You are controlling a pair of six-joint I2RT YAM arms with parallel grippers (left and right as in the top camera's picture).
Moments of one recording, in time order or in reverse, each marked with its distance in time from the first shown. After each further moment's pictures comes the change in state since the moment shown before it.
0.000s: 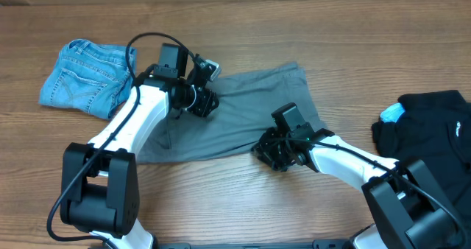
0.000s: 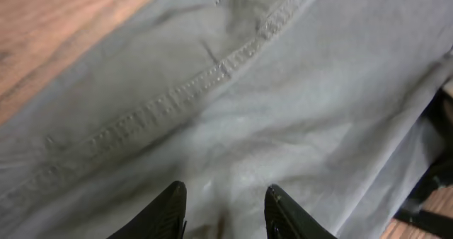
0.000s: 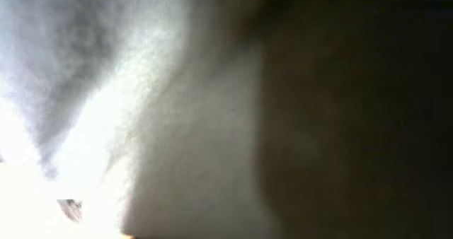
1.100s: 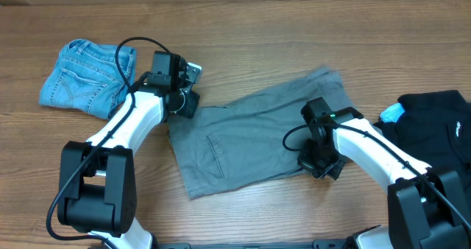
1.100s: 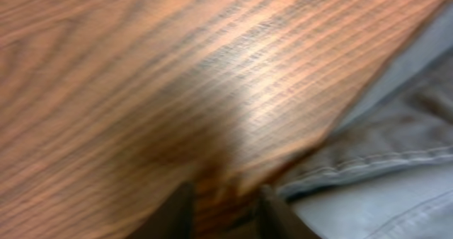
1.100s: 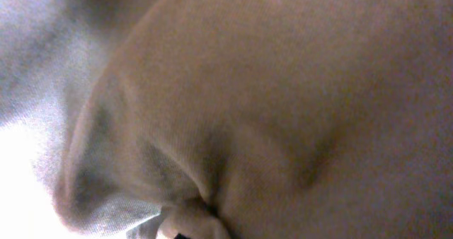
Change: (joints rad) left arm 0.043 0.000 -0.083 0.109 -0.261 -0.042; right arm -0.193 -0.060 0.150 -0.791 0.325 -0.404
